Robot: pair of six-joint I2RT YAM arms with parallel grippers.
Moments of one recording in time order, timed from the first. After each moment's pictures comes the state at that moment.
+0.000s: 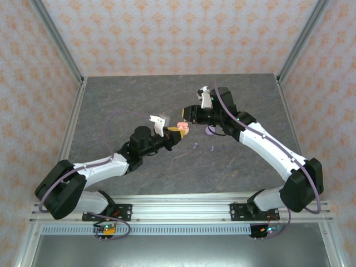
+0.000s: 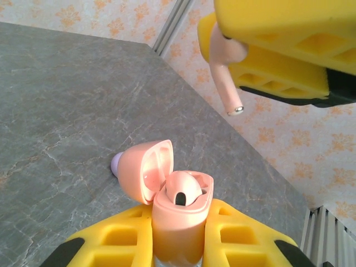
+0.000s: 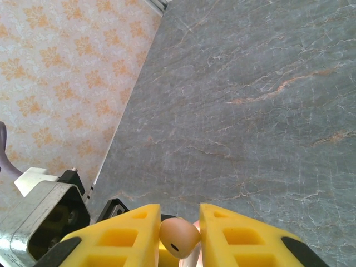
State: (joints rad) left arm -0.64 1.33 0.56 0.60 0.24 -0.51; right arm 0.57 1.38 1.20 -0.35 -0.40 0.60
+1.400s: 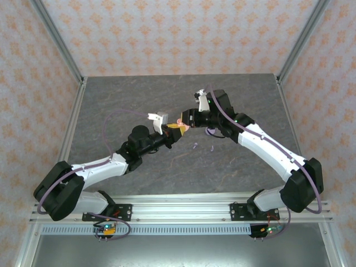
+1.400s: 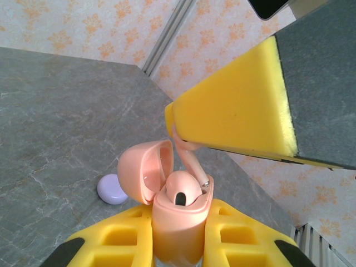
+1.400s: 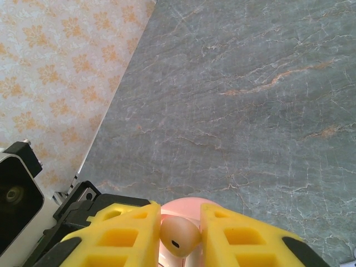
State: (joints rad) left arm -0.64 1.32 0.57 0.65 0.24 -0.54; right arm 0.61 1.38 1.19 -0.38 -0.36 0.54
